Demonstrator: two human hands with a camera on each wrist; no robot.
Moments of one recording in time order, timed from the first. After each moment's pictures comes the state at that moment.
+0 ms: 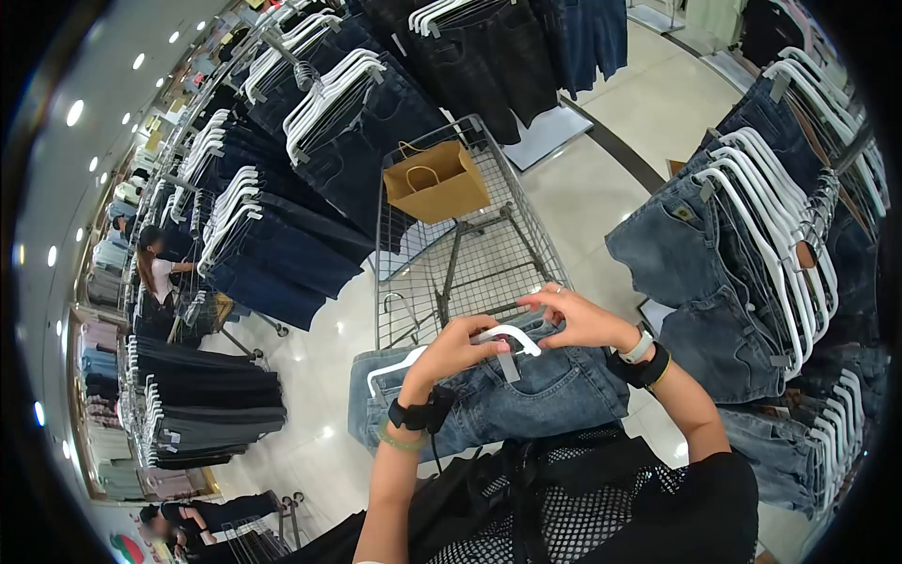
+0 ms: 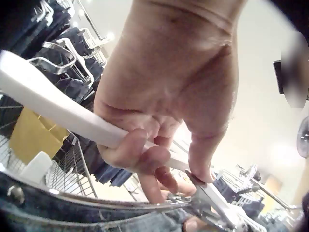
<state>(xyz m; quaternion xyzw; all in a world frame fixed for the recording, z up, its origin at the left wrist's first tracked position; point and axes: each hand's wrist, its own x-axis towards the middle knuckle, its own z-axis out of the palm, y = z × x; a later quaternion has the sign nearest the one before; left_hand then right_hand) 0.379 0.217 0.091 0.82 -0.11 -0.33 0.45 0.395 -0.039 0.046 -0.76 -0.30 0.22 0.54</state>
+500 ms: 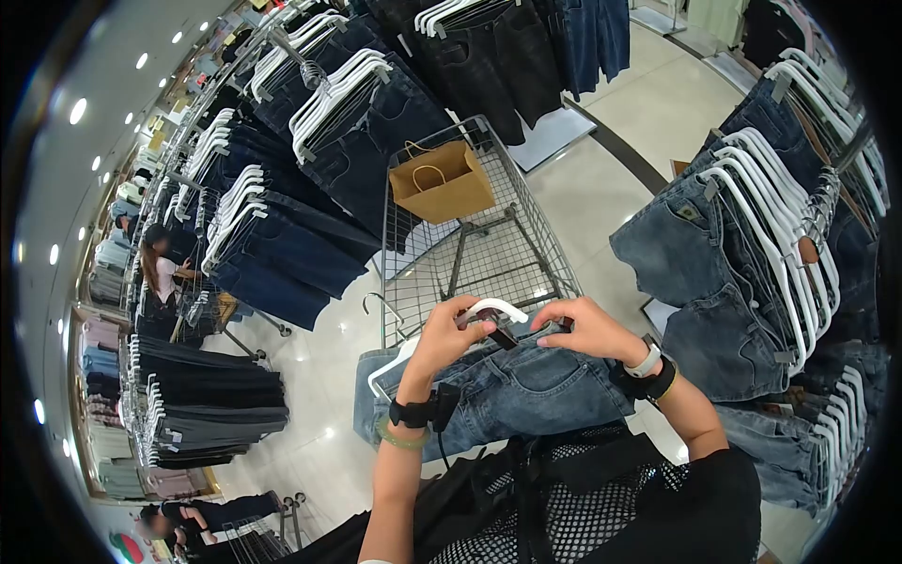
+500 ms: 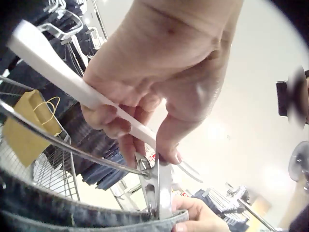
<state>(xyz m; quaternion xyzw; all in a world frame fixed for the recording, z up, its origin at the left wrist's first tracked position) 0.379 0.229 0.104 0.83 -0.05 -0.18 0.53 0.375 -0.027 0.065 -0.75 -0.24 0.20 0.59</state>
